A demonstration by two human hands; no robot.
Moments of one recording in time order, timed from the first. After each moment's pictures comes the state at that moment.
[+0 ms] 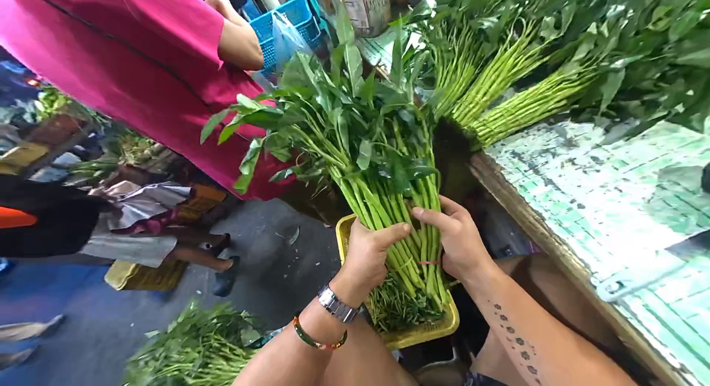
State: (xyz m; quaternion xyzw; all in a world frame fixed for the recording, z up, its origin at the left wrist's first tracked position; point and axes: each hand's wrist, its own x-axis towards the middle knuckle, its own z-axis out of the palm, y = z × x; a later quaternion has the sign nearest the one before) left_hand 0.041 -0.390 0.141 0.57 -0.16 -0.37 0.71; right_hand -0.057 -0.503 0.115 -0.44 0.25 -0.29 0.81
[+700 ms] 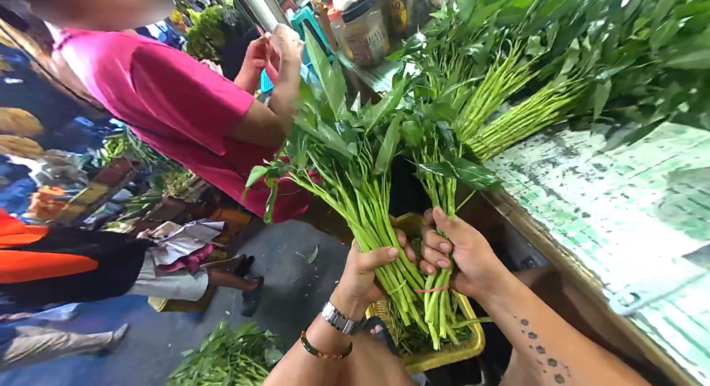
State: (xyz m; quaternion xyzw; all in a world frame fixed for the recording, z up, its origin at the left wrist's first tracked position) left_hand 0.060 -0.373 0.140 0.39 -0.24 -0.48 0.75; right_hand -0.070 -0.510 0.127 -0.21 0.05 -0.16 0.96
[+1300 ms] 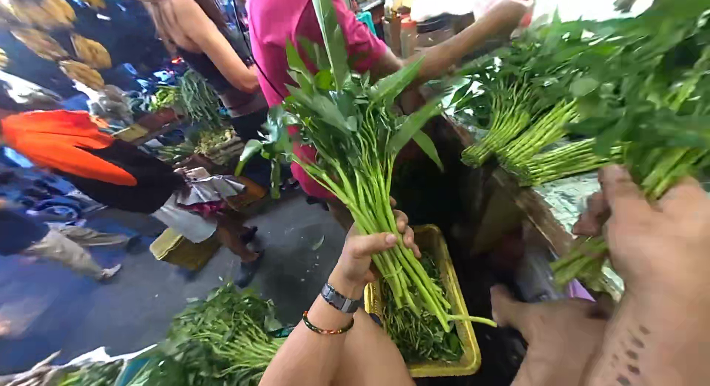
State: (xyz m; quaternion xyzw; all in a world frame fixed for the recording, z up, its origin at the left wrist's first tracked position) left_hand 0.088 -0.321 0.175 0.29 -0.33 -0.43 0.79; right_hand -0.123 -0.571 0.197 -0.65 0.40 -0.40 0.51
